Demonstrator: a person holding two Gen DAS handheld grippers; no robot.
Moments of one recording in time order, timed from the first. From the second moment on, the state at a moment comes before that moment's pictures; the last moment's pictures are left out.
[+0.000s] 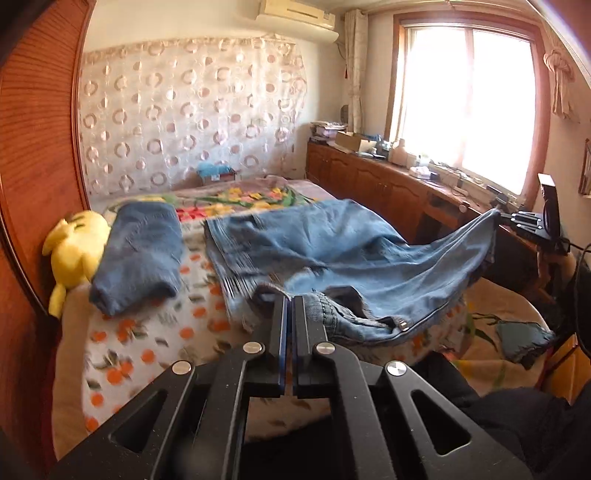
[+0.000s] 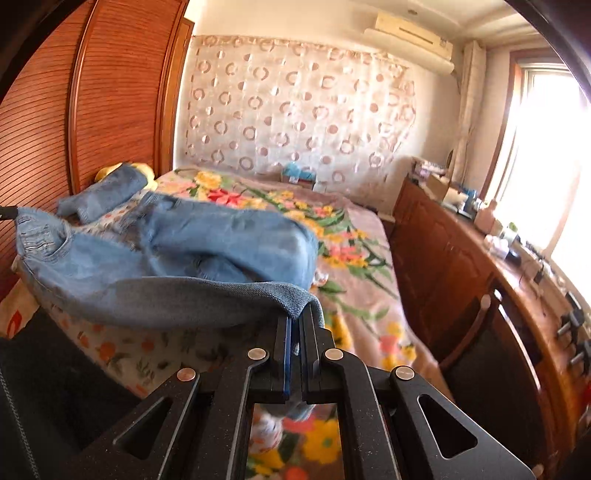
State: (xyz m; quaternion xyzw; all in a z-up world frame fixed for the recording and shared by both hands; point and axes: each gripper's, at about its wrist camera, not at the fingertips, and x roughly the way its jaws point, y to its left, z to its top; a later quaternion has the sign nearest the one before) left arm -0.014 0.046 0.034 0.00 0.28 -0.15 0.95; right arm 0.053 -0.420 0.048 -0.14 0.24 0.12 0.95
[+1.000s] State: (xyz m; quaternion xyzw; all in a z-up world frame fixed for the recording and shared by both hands) left arm 0.329 0.072 0.022 0.03 0.32 -0.04 0.95; right arm 0.373 -0.336 0.010 -0.19 0.29 0.09 0.93
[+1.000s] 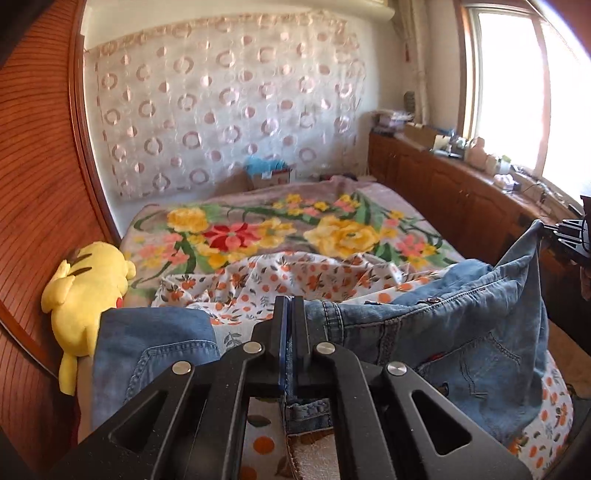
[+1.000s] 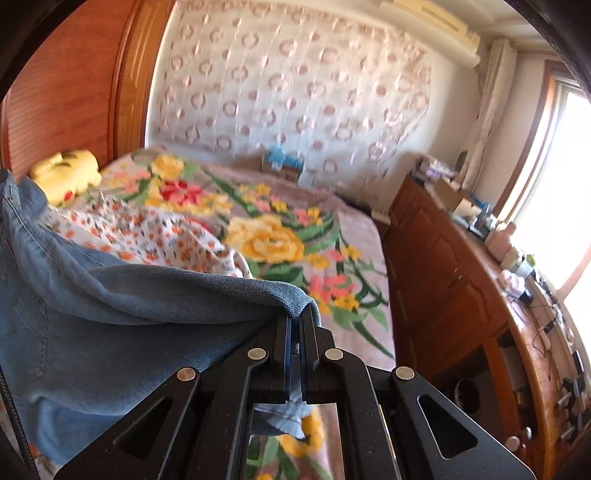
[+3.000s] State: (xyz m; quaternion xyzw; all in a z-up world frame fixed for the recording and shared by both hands) left arm 0.281 -0.008 -0.068 0.03 0.41 -0.15 0.90; right arm 0.403 -0.309 -0.006 -0.11 0.33 0.22 0.91
